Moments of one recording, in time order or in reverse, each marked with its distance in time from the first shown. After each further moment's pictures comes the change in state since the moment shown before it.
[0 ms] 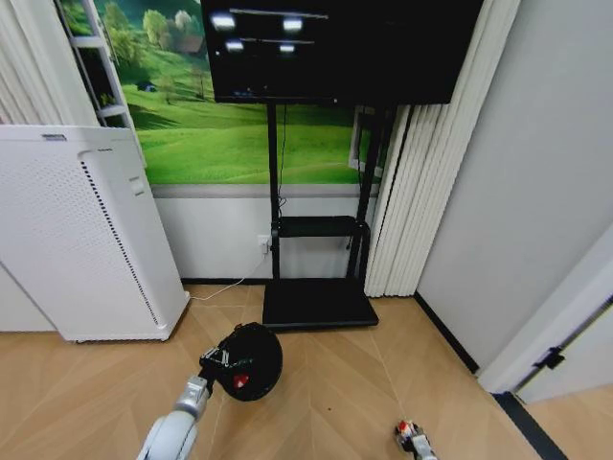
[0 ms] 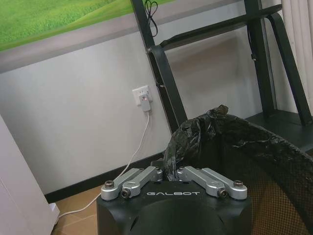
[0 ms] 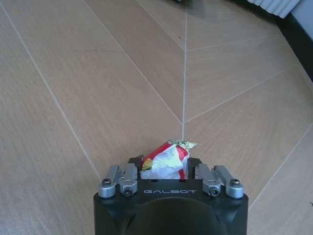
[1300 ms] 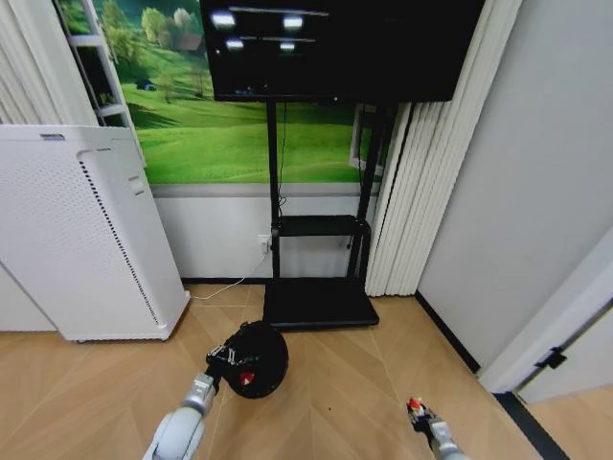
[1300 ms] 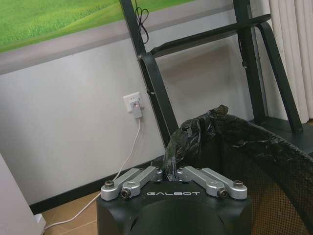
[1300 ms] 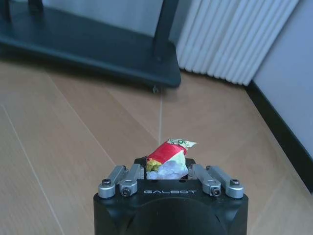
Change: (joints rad) left arm -0.038 -0.015 0.040 0.011 0.009 -0.005 0.000; right arm -0.239 -0.233 0.070 0.618 0.263 -0.044 0.064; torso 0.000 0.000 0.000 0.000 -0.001
